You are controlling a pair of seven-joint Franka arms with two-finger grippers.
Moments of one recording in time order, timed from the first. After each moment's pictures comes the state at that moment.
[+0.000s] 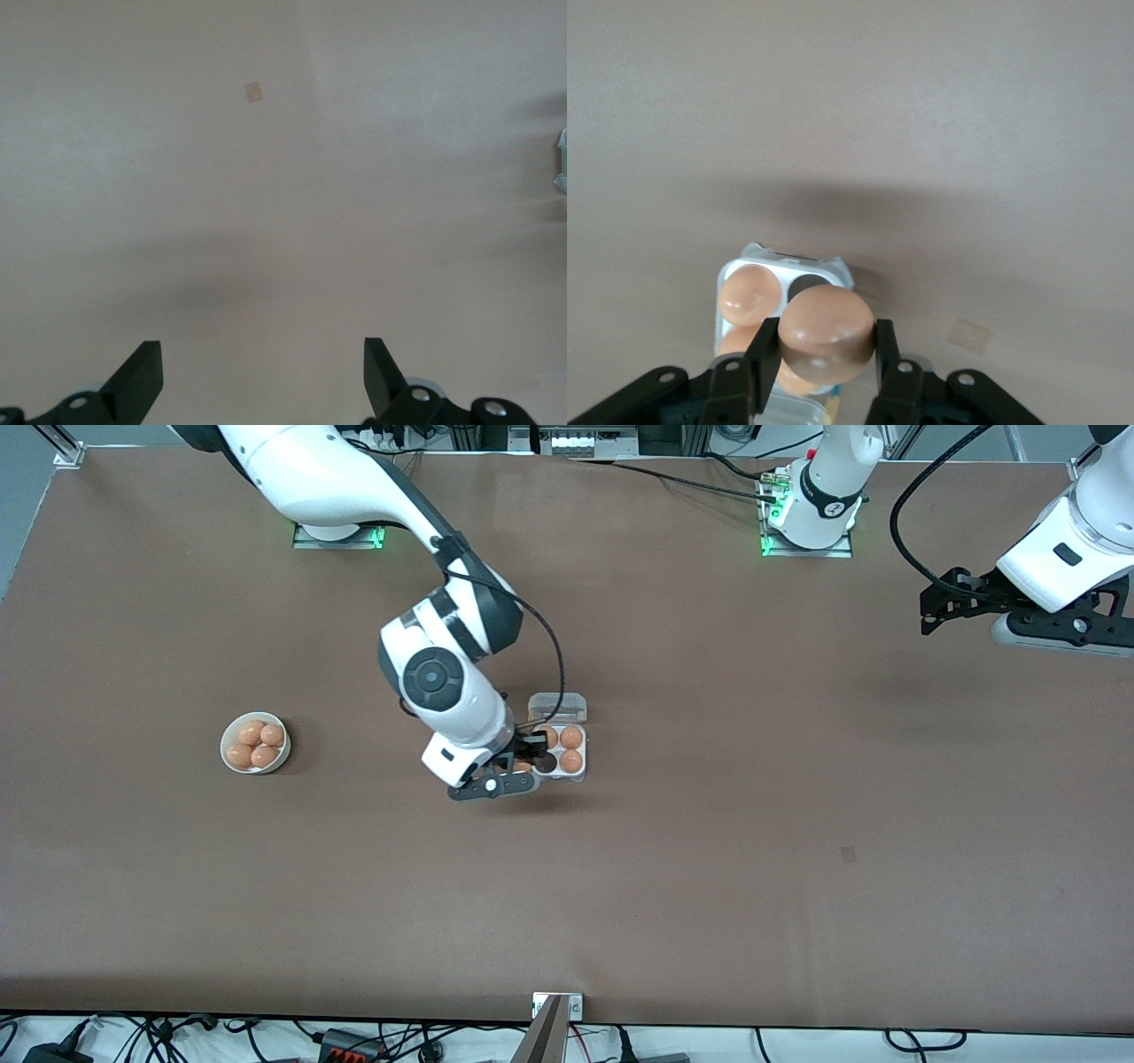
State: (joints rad) left arm -0.05 -0.06 -0.05 -1.68 0.03 1.57 0.03; right arm 0.51 0.73 0.13 -1.37 0.06 2.18 0.48
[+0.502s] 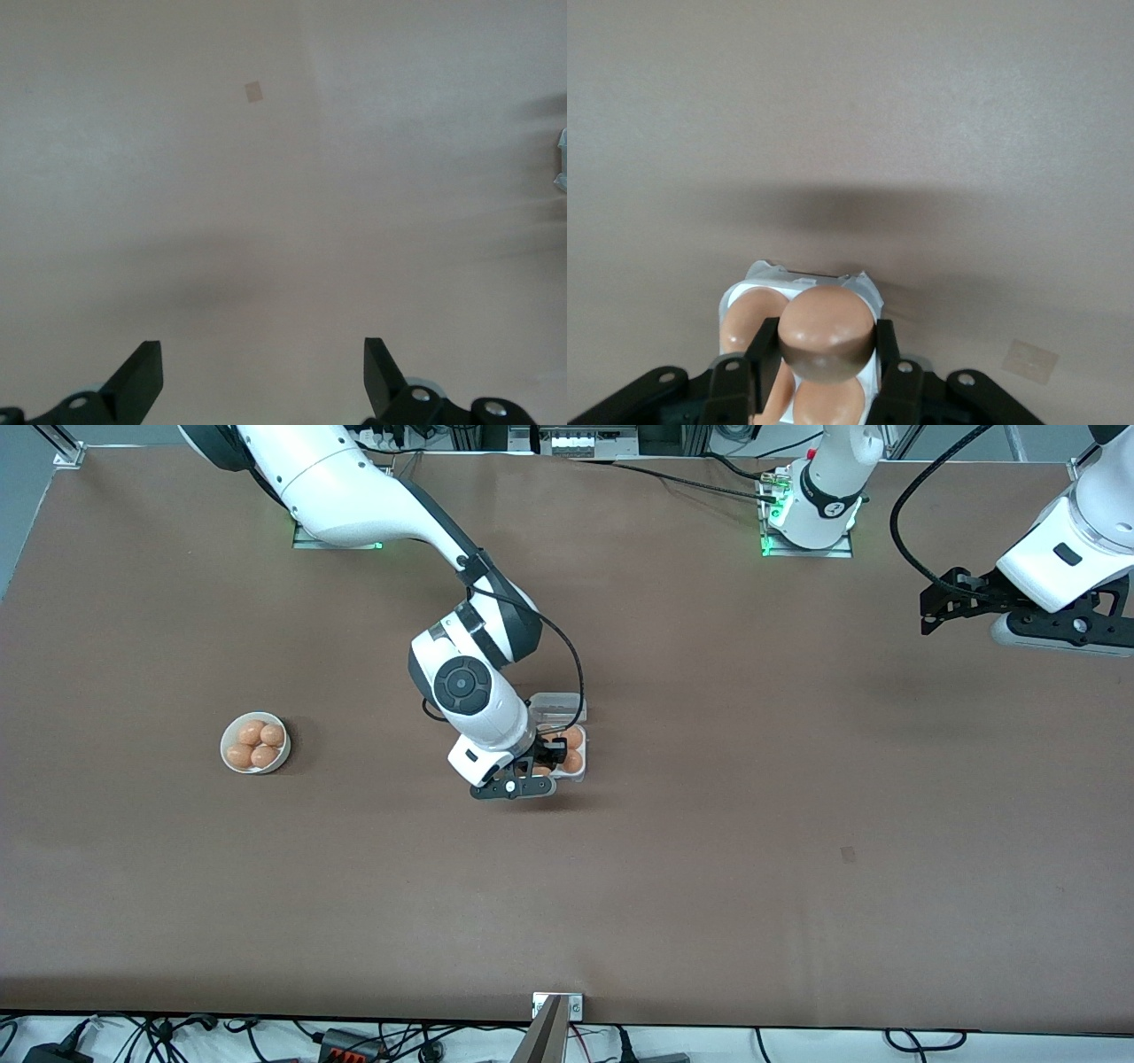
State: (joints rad) left arm -0.05 -0.06 -0.05 -1.68 0.03 1.57 0.03; right arm 0.54 0.80 0.13 -1.37 0.06 2.26 0.53
